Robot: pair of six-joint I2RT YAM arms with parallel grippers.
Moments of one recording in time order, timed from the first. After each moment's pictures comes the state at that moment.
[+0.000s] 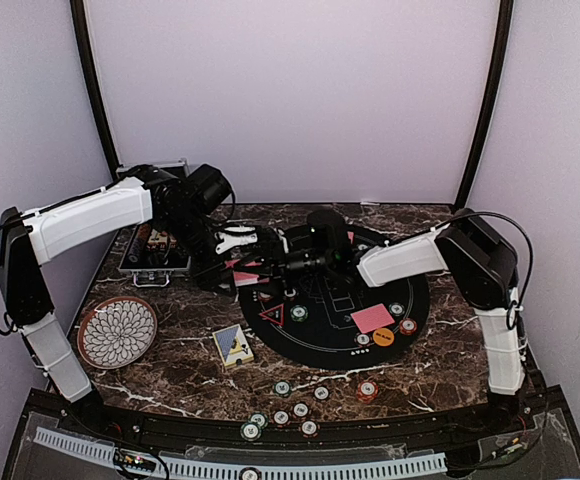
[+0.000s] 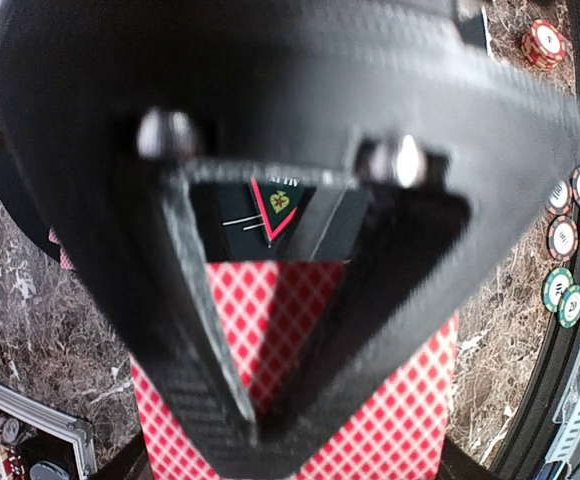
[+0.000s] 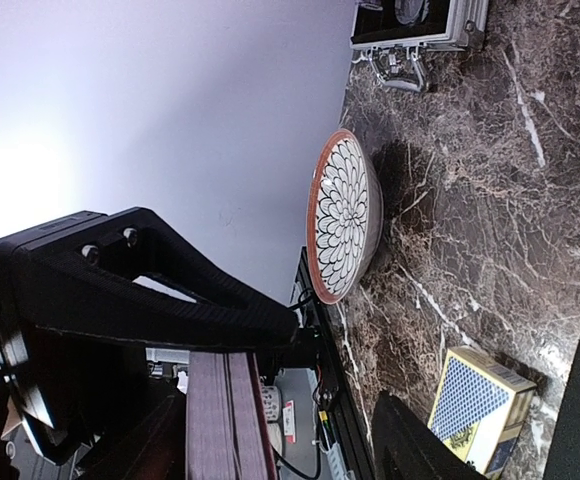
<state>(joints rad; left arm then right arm) -0.66 1.72 1.56 -1.09 0.23 0.63 0.84 2.17 1.39 0.56 -0.83 1.25</state>
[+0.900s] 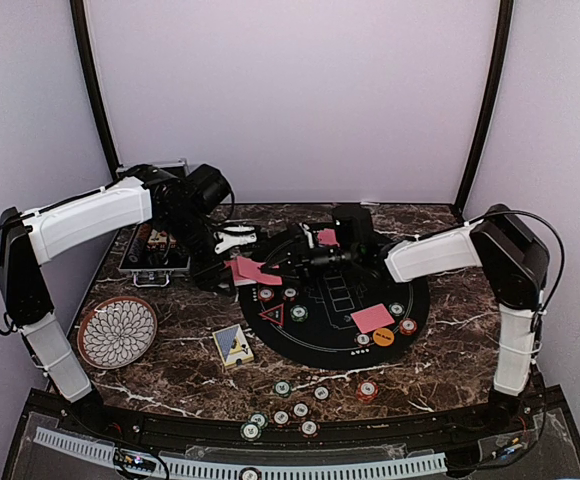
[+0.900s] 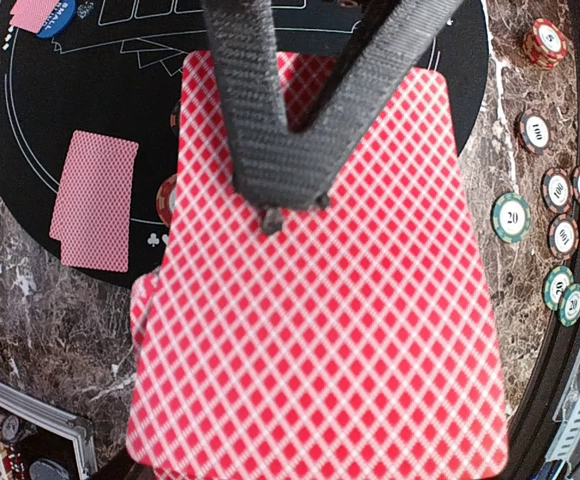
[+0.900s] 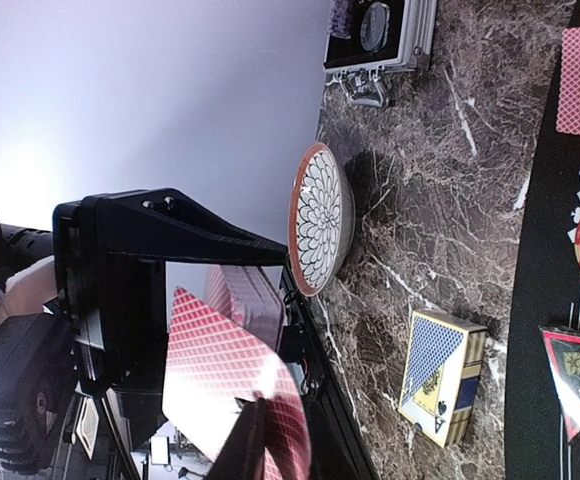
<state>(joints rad) -0.66 1.72 1.56 -1.09 0.22 0.63 0.78 1.98 1.21 0.49 -0.81 1.19</state>
